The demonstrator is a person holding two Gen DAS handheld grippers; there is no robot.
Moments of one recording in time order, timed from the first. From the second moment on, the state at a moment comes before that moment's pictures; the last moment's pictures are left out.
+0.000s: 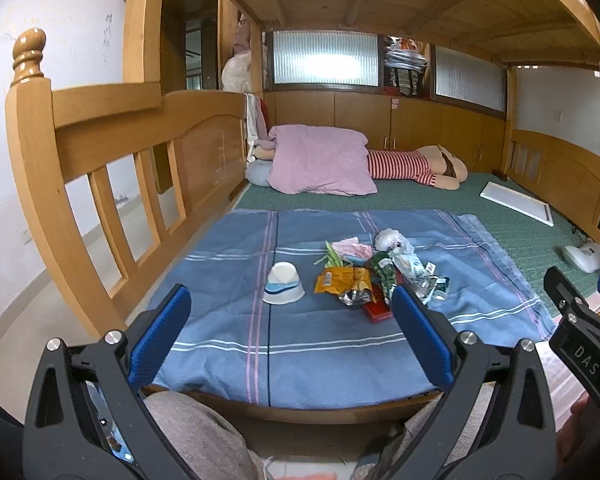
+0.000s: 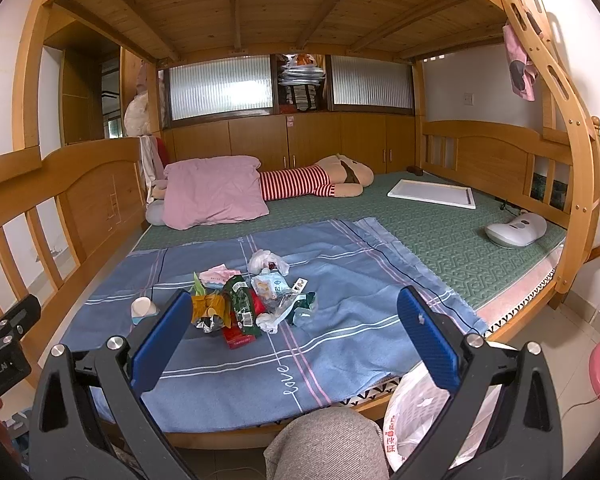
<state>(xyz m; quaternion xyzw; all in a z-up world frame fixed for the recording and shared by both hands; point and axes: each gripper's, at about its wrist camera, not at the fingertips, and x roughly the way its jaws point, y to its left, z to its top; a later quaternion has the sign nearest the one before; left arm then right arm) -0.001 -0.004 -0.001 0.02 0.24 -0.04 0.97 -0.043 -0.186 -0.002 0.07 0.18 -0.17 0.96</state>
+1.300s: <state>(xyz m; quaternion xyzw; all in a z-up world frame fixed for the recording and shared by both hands) -0.001 0.002 -0.006 0.02 0.24 -0.02 0.97 -0.045 -0.191 -0.001 0.07 0.18 -0.18 0.96</state>
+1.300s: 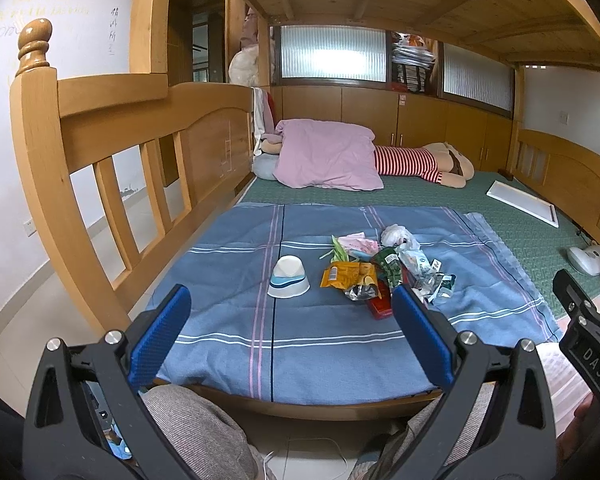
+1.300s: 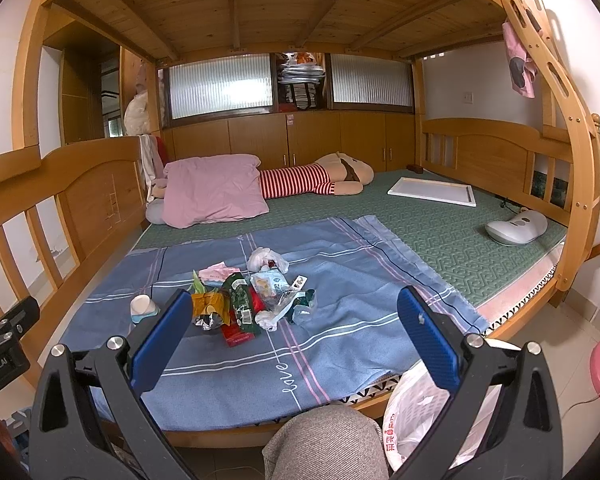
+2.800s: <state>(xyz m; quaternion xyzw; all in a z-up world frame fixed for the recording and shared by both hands) 0.032 0.016 -0.028 -0.01 0.28 -0.02 0.96 0.010 -0.186 -0.036 0.09 0.29 -0.09 0.95</state>
